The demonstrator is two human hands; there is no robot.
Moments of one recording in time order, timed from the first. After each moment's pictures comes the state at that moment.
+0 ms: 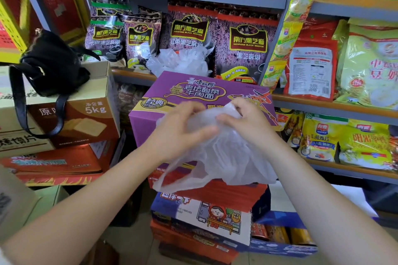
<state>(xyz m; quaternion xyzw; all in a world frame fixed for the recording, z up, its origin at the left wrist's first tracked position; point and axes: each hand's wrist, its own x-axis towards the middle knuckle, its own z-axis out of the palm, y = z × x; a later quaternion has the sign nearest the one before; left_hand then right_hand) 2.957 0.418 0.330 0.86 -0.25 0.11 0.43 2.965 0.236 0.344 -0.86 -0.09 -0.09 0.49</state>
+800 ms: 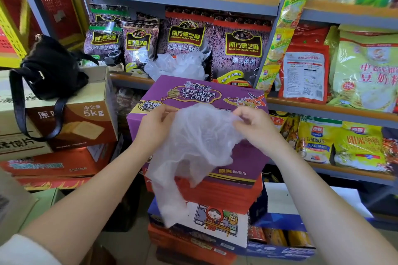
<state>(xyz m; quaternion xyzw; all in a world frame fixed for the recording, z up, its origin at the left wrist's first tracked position) 2.990 0.434 0.306 0.86 -0.02 0.11 0.50 2.959 0.207 0.338 -0.87 -0.11 -0.09 0.47</state>
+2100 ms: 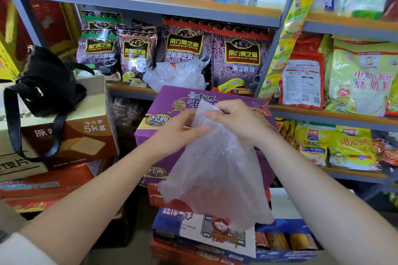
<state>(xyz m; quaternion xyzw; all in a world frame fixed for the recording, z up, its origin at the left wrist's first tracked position) 3.010 0.450 0.332 0.78 -0.25 -0.05 0.57 3.004 0.273 0.371 -0.89 -0.15 -0.07 0.41</state>
